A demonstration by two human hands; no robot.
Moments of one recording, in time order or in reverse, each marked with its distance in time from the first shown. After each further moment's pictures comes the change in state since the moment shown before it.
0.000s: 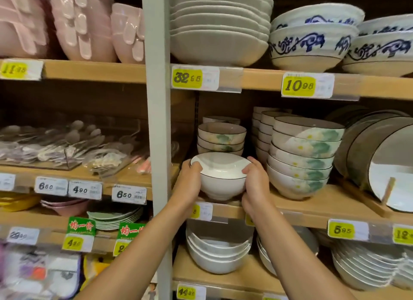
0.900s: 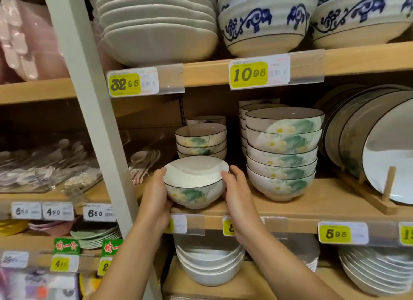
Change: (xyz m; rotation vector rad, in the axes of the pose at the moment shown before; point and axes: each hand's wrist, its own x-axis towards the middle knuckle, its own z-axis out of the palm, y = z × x) left_hand 0.000 0.005 0.022 -0.346 0.164 -0.097; right_hand -0.004 0.003 -0.036 -0.134 -0.261 -0.088
